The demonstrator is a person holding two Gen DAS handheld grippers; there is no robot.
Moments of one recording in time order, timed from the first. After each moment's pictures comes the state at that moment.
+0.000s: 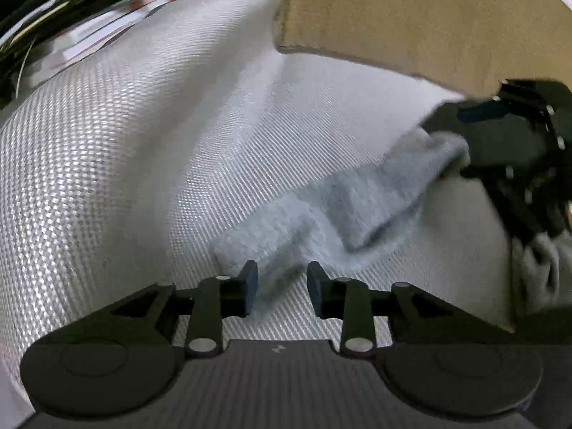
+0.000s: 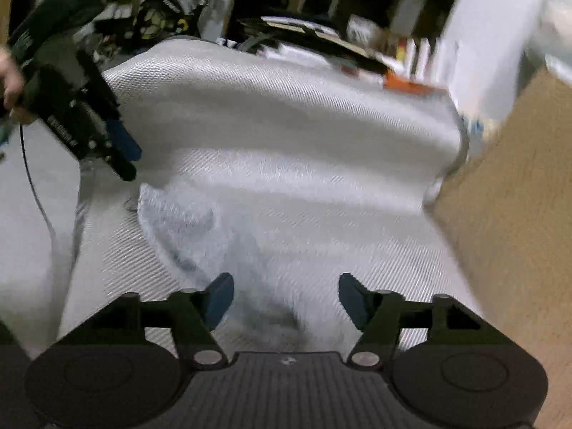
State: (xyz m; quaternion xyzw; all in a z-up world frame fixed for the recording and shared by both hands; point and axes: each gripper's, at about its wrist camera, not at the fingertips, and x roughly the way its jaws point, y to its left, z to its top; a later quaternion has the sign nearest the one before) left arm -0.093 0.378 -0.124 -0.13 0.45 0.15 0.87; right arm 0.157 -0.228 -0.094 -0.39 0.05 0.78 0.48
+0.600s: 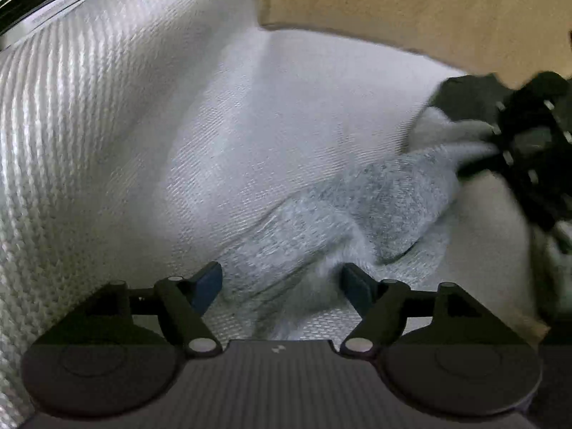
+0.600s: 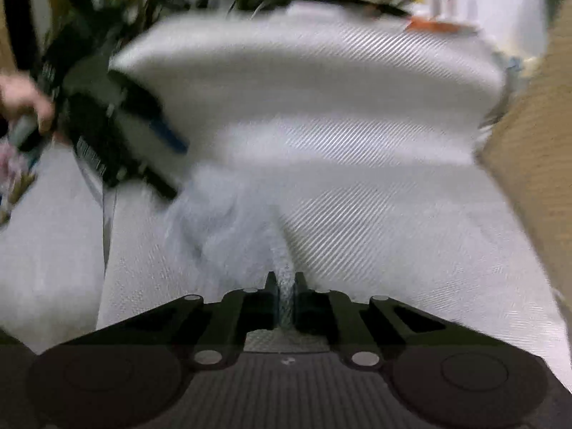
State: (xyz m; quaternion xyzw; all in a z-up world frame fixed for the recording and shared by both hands) left arm -0.062 0.402 -0.147 -0.10 0.47 0.09 0.87; right arm 0.187 -0.194 -0.108 -0.37 0.18 0.80 0.44
